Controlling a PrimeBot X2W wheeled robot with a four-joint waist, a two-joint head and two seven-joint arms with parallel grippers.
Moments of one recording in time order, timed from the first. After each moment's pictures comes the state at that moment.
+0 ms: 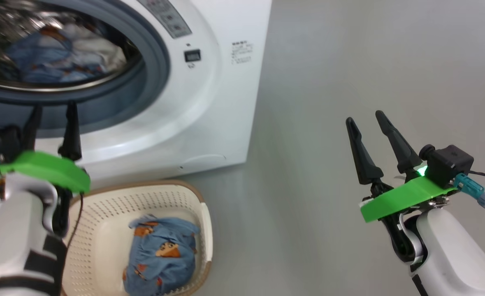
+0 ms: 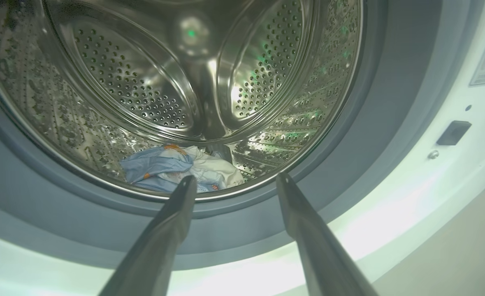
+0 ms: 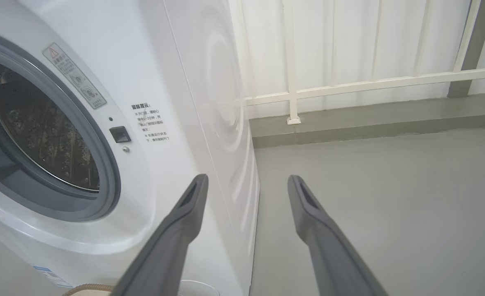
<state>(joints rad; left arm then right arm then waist) -0.77 0.26 -0.14 0.88 -0.42 -0.11 -0.26 -0.39 -0.16 0.25 0.31 0.45 0.13 -0.25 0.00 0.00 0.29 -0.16</state>
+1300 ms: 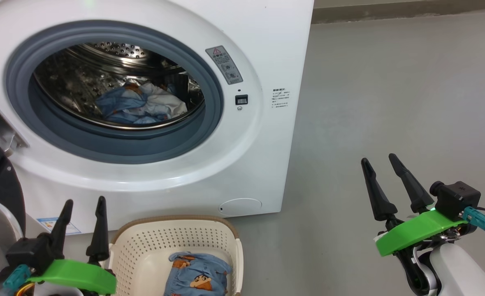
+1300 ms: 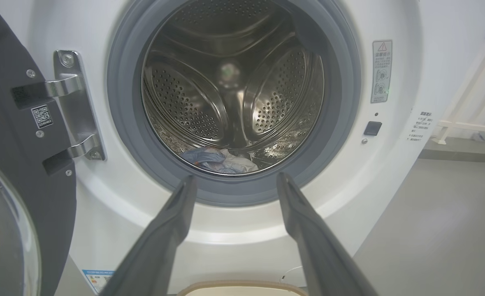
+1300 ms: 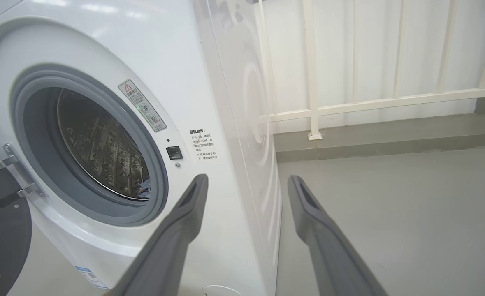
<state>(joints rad) -0.18 0.23 -0.12 0.33 -0.44 0.02 -0.21 -0.26 -0.21 0.24 0.33 0.50 0.13 -0.25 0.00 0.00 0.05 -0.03</state>
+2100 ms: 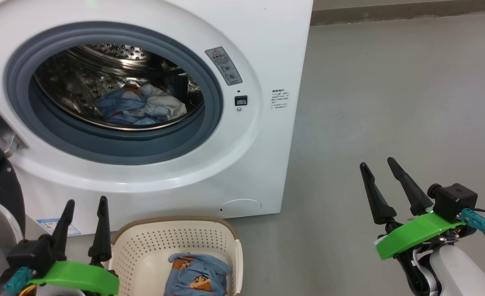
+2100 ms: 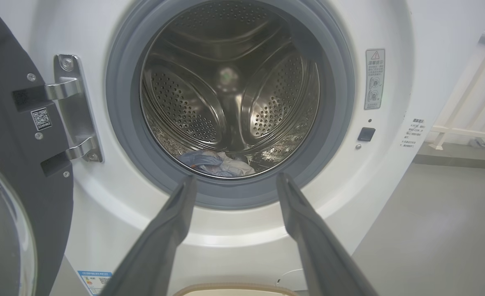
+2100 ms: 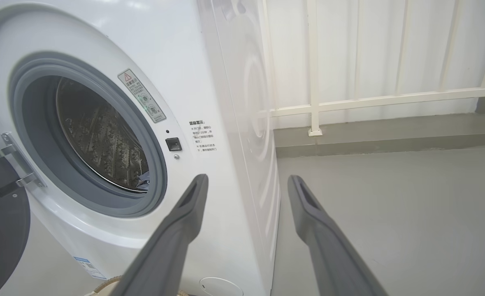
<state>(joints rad) -0.16 0.23 -0.13 0.29 -0.46 0.04 -0.20 -0.26 -0.22 0.26 0.35 0.50 0.13 -0.25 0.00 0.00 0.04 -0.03</state>
